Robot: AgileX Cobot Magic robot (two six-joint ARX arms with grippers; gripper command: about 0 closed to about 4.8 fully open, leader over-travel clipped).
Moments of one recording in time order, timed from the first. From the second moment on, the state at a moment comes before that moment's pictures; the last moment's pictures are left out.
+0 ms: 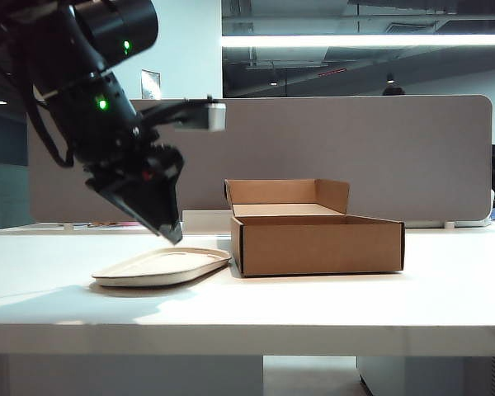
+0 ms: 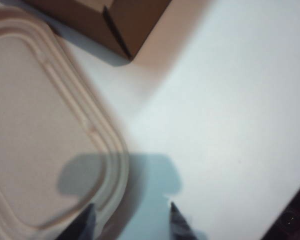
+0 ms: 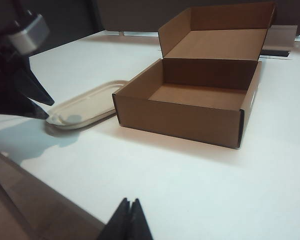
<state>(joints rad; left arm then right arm) -0.58 1.53 0.95 -0.34 0.05 0.34 -0.05 0.00 0.01 -0.12 -0.62 0.03</state>
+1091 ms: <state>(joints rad) -0.59 1.69 0.94 -0.22 -0.09 0.35 -0.05 0.00 0.01 -0.12 -0.62 0.03</state>
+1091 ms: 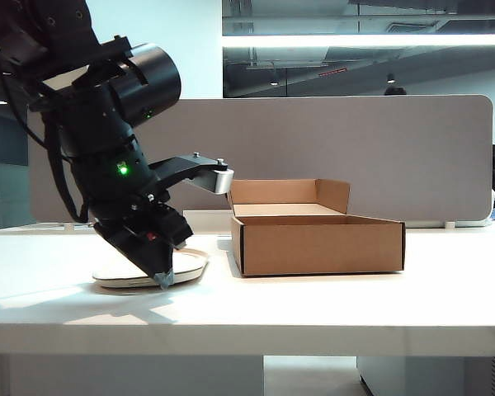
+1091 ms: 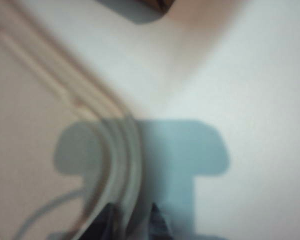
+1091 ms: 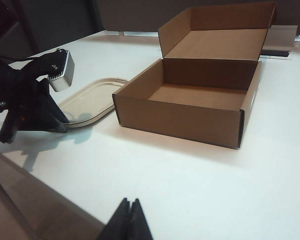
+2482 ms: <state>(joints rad) -0.59 1.57 0.94 -0.16 -0.20 0.37 -0.05 0.00 0.01 -0.12 -0.62 0.03</state>
